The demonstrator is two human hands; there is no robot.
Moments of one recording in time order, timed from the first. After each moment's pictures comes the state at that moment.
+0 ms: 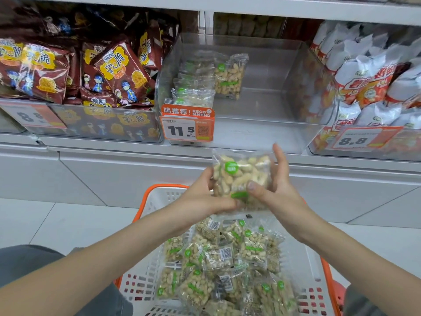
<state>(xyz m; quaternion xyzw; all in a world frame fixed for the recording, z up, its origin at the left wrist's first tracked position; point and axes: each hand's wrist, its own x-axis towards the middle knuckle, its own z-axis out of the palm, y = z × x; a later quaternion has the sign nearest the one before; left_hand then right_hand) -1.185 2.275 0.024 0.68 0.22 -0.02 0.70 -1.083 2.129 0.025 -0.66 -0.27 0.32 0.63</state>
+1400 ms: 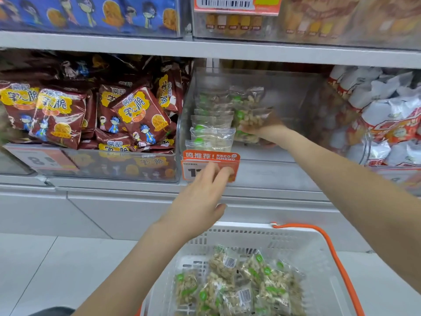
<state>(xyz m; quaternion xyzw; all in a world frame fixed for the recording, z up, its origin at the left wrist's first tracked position) -1.155 2.363 0.042 0.98 0.05 0.10 0.15 -0.882 2.311 0.051 -0.88 -0.21 0.18 0.39</state>
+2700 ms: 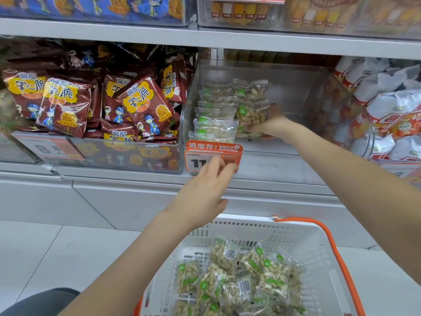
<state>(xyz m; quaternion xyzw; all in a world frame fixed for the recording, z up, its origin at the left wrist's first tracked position) -1.154 2.360 0.035 0.99 0.04 0.09 0.11 -0.885 2.306 0.055 -0.87 -0.22 0.21 0.39</state>
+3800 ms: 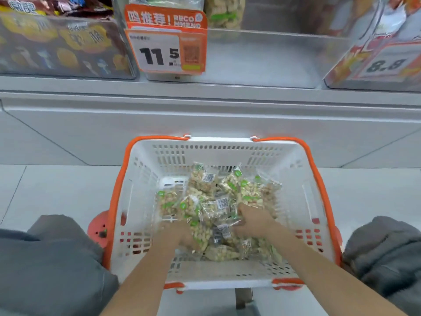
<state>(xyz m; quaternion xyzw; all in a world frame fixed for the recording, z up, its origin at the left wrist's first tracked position) -1.252 2.264 -0.243 0.77 0.31 -0.47 0.30 -1.118 2.086 -0.202 -0.85 -0.32 0.42 -0.03</state>
